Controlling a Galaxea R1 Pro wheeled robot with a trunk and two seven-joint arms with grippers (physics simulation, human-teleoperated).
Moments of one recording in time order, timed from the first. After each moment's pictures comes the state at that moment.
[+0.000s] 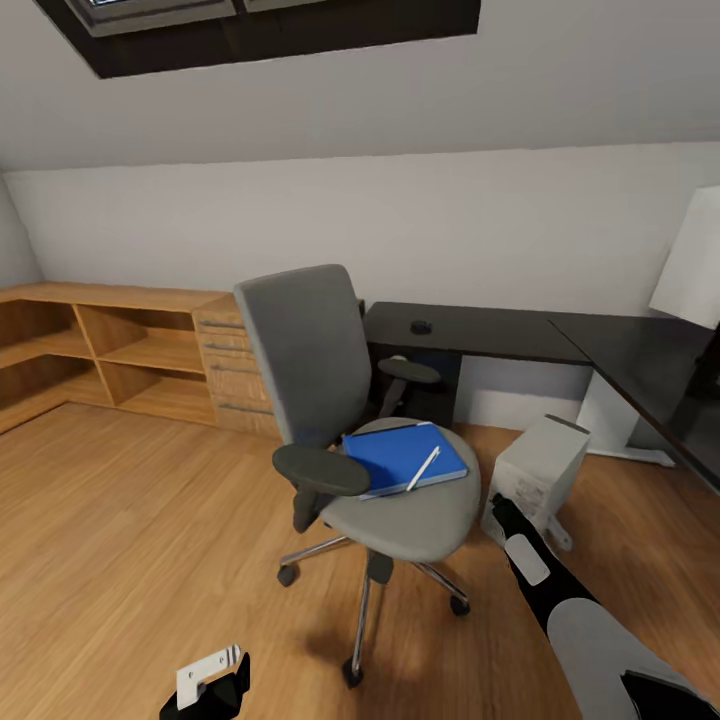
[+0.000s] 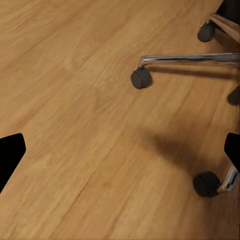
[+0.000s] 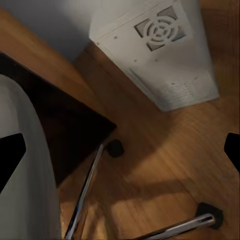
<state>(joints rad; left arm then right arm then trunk) 0.08 -0.06 -0.02 -1.20 0.26 0.06 0.21 -0.75 -0.02 -0.24 -0.42 -0.69 -0.15 -0.18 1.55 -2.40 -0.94</state>
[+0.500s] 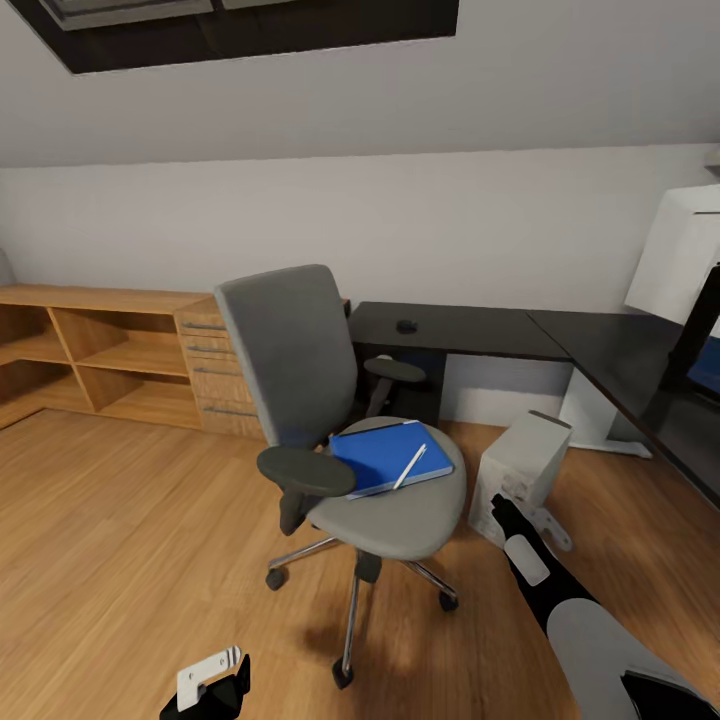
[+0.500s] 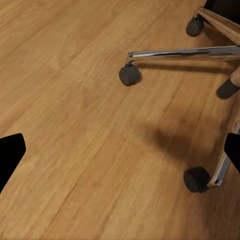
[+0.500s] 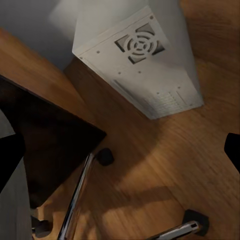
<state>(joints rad) 0.08 -0.06 -0.02 -1.19 0.26 0.06 0.22 -0.75 -0.02 -0.23 -0.41 -0.69 -0.15 -0.18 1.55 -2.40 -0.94</state>
